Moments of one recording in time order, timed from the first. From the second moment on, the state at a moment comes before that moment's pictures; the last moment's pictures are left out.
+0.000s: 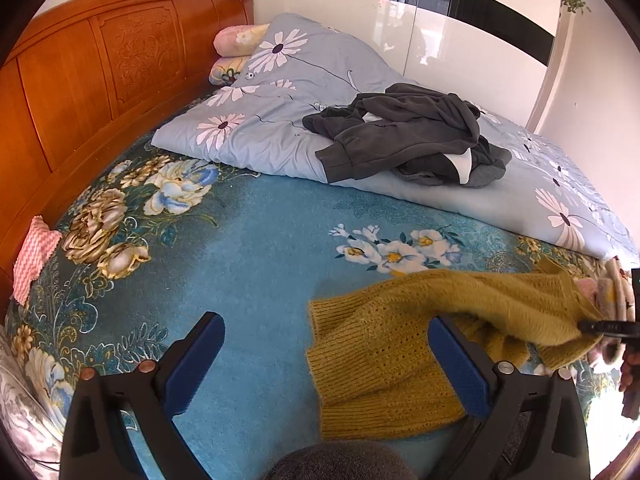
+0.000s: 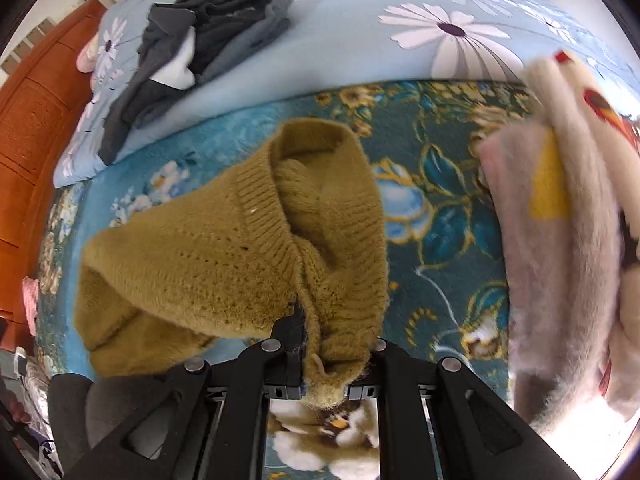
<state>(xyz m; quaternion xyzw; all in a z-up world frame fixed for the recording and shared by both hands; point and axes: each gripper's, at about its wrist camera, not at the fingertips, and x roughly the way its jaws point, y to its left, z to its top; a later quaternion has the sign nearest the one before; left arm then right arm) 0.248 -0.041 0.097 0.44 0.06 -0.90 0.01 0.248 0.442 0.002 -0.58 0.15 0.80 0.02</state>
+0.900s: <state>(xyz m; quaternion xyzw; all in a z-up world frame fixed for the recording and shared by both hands) 0.121 -0.085 -0.077 0.62 0.33 -0.70 -0.09 0.291 0.440 0.000 -0.58 0.17 0.80 0.02</state>
